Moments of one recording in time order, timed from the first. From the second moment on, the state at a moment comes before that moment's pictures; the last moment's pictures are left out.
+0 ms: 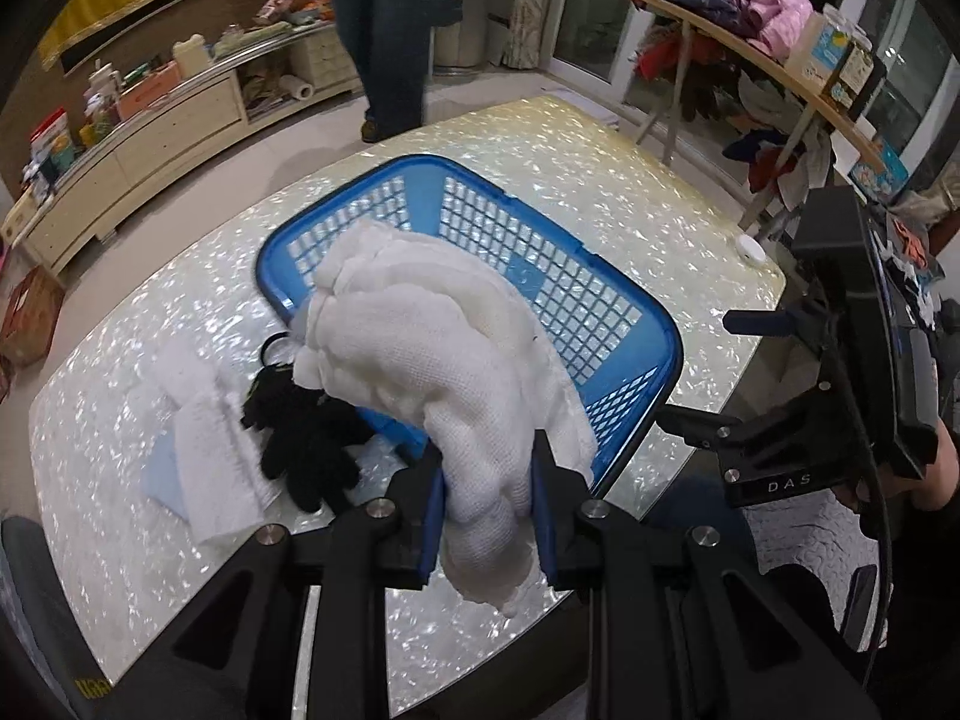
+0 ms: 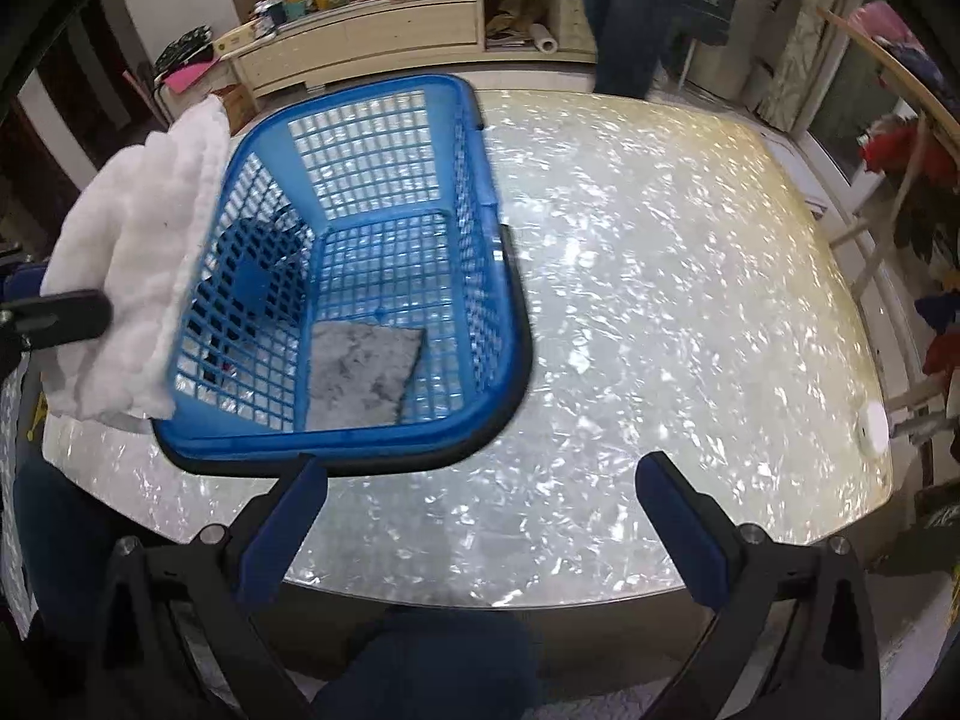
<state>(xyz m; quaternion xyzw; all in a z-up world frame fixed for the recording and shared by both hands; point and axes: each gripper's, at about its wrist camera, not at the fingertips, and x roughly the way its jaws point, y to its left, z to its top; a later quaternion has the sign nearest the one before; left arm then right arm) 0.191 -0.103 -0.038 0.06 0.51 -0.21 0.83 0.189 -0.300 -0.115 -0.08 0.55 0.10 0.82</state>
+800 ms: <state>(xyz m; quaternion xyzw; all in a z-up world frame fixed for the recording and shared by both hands) 0.281 -0.170 -0.106 0.14 0.56 -0.22 0.78 0.218 -0.331 -0.117 -0.02 0.55 0.09 0.83</state>
